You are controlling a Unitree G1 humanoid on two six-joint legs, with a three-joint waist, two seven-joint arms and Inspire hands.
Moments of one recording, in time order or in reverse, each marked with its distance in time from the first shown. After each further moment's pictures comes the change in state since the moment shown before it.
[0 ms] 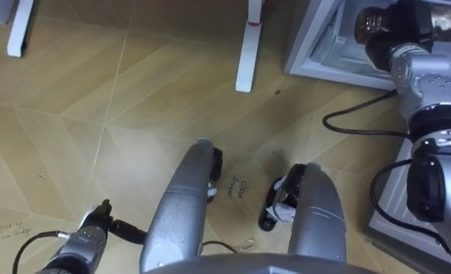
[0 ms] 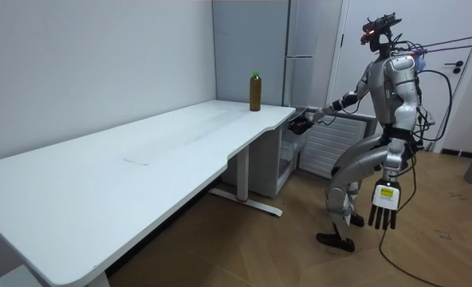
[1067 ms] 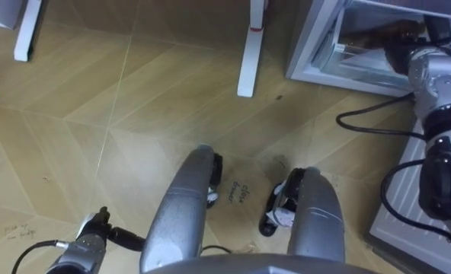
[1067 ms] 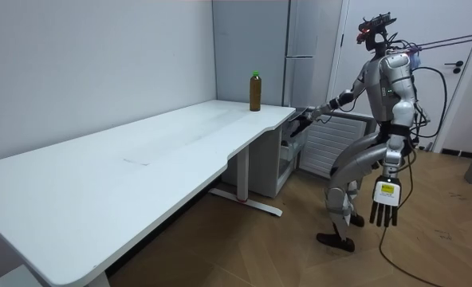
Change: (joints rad) left arm 0.035 0.000 -0.003 -0.010 -0.021 -0.009 0.018; right arm -0.007 -0.056 -0.011 0.068 0.000 -0.022 0.013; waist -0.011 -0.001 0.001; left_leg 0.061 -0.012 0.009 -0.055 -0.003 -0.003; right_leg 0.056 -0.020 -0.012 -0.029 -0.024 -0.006
